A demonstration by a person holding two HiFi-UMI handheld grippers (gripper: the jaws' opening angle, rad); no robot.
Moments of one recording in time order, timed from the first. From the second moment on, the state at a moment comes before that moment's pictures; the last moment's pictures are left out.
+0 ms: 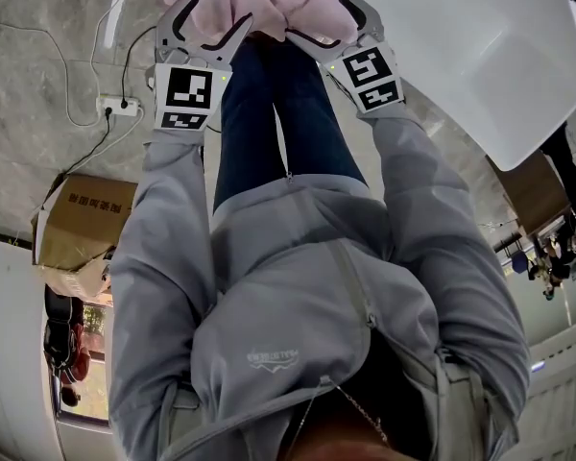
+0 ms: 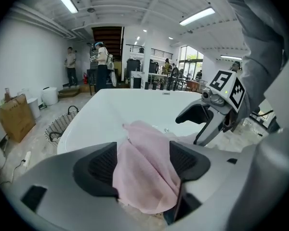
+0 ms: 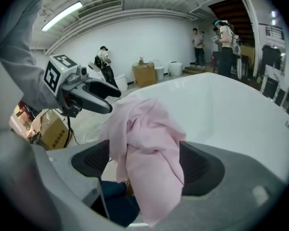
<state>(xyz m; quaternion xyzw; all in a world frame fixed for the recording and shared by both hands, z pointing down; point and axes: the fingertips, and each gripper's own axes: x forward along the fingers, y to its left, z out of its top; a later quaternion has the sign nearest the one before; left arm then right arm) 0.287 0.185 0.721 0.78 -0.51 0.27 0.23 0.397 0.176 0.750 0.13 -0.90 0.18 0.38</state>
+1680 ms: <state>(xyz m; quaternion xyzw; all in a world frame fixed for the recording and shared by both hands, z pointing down) 0.315 0.192 0.798 0.74 -0.35 0.57 0.11 0.388 0.195 0.806 -0.02 -0.84 0.11 0.54</state>
